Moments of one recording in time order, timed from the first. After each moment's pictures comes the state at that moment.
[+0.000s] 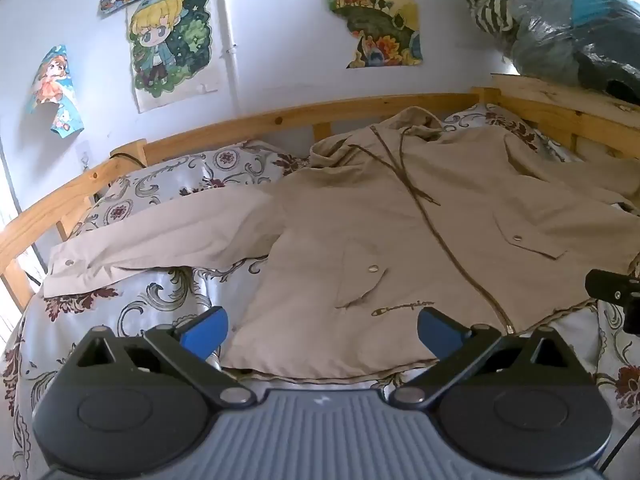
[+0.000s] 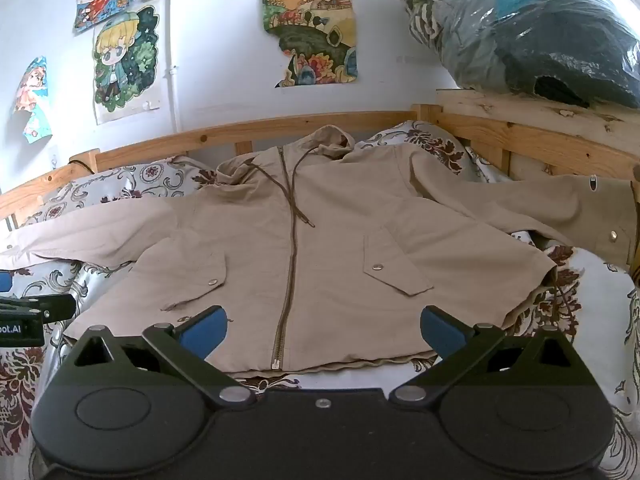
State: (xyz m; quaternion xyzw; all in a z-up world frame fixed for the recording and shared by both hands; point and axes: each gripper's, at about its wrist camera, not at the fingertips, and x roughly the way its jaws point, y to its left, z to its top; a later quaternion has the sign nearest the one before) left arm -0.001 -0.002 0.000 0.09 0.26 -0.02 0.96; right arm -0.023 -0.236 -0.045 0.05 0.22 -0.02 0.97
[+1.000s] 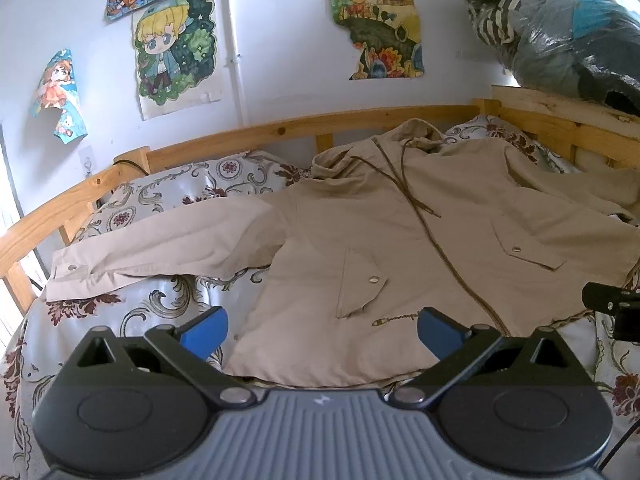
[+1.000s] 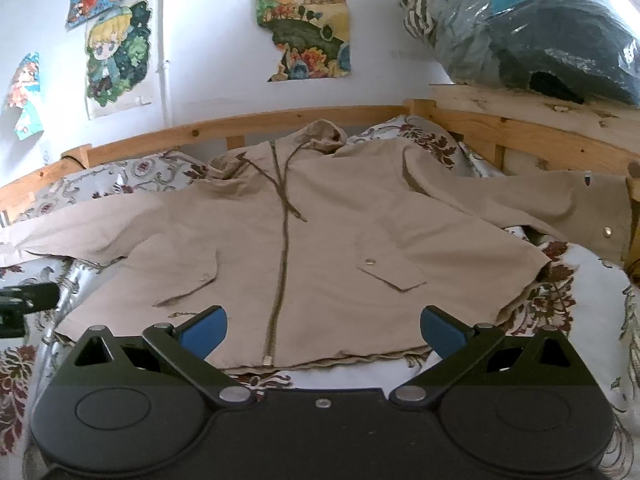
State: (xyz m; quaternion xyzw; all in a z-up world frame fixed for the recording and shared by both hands) left arm -0.006 -0.003 0.005 0.08 0.25 -0.02 0.96; right arm -0.020 -0.238 -0.047 0.04 0.23 -0.04 0.97
